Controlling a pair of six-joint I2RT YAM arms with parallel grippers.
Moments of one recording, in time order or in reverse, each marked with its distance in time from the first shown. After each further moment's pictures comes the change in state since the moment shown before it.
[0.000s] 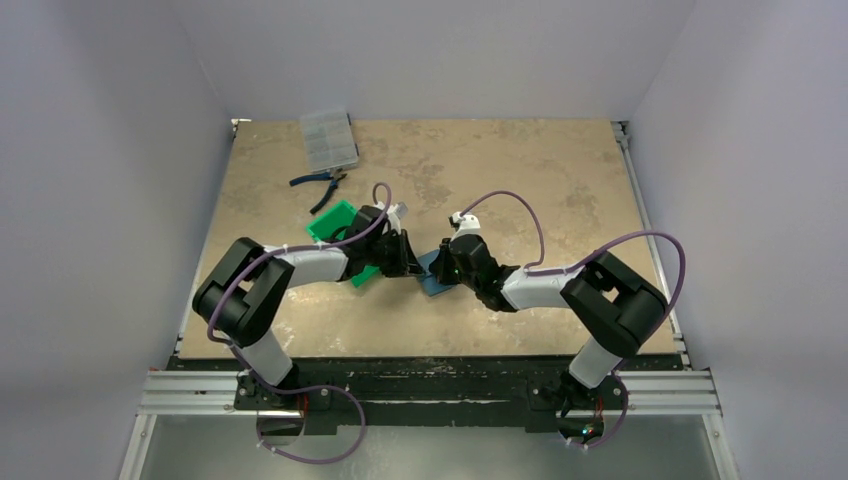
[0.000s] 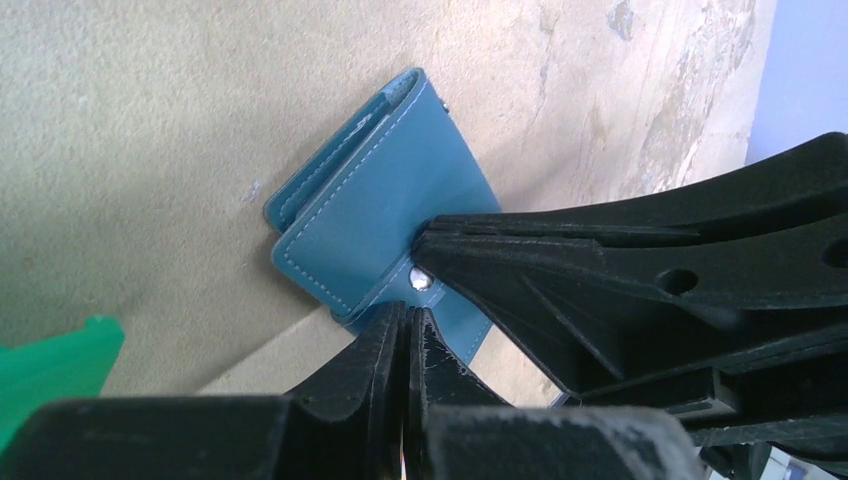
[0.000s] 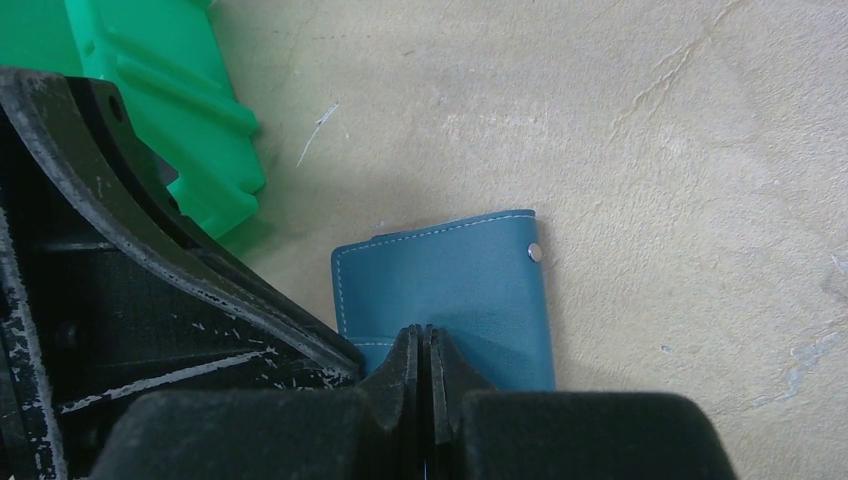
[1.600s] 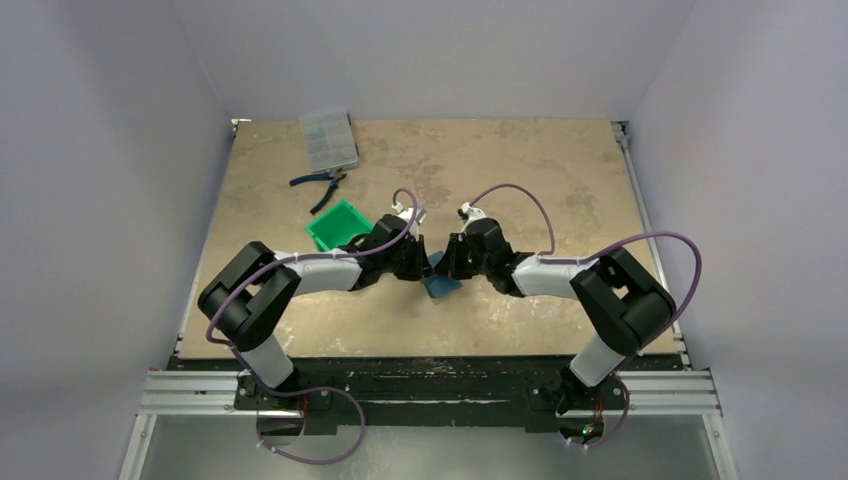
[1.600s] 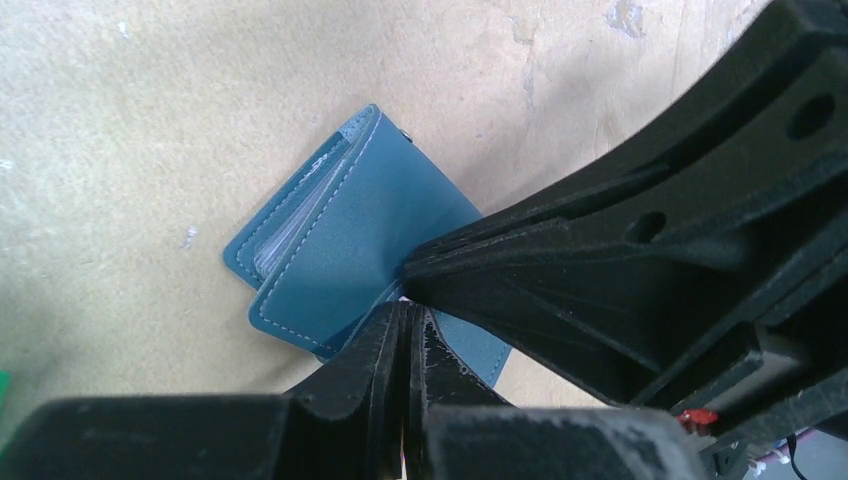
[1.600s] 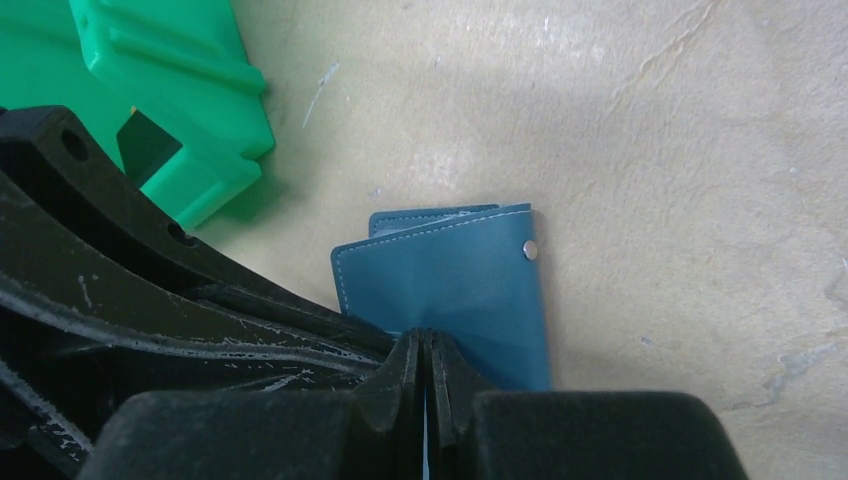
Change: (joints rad) left arm -0.140 0.011 0.024 0.014 -0.227 0.103; right arm -0.133 -0.017 0.031 -0.097 -0.280 -0.008
